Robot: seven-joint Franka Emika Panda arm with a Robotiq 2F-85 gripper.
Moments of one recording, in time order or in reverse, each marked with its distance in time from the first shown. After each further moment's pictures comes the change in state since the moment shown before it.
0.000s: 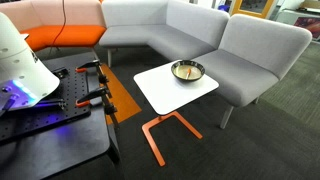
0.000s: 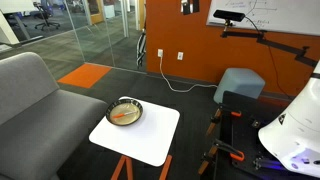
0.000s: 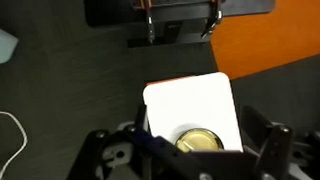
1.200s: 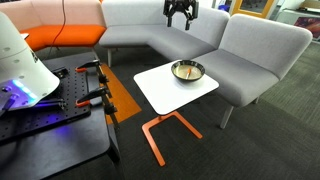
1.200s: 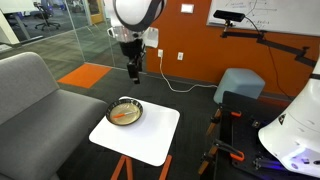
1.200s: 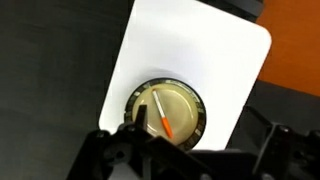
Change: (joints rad) arm 0.087 0.574 0.144 0.053 -0.131 0.671 -0.217
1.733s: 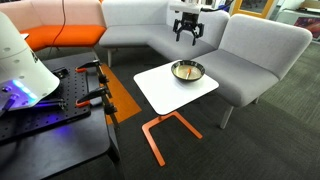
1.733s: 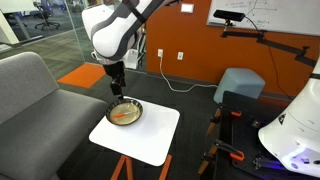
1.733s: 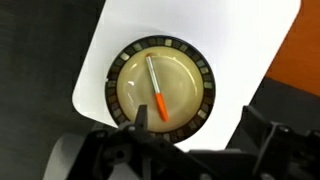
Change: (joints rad) arm -0.003 0.352 0.037 0.330 0.009 0.013 -0.062
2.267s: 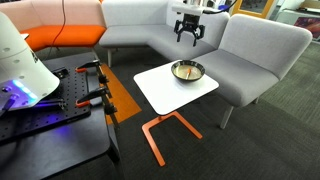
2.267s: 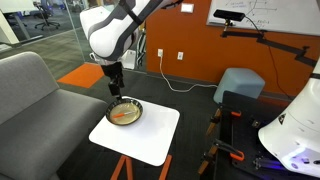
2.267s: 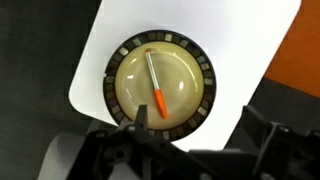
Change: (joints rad) arm -0.014 0.038 0.017 0.053 0.001 -0.023 -0.017
